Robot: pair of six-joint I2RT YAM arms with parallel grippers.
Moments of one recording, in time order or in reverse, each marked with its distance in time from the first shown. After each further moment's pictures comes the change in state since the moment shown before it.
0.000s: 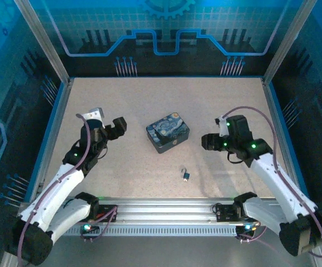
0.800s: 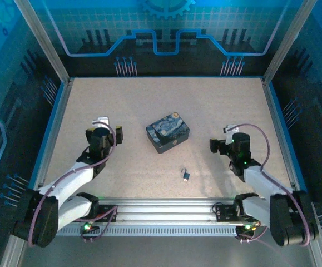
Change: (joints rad) left arm 0.022 0.204 -0.249 0.428 -0.225 0.377; right arm -0.180 0.161 -0.517 0.919 0.187 -0.264
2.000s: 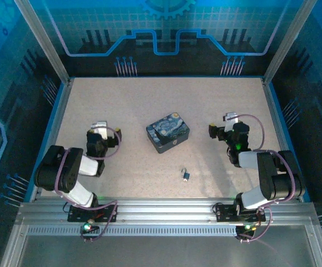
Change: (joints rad) left arm 0.221 0.501 -0.122 0.765 0.321 0.099; right arm -0.069 0.391 0.100 0.458 -0.071 -0.038
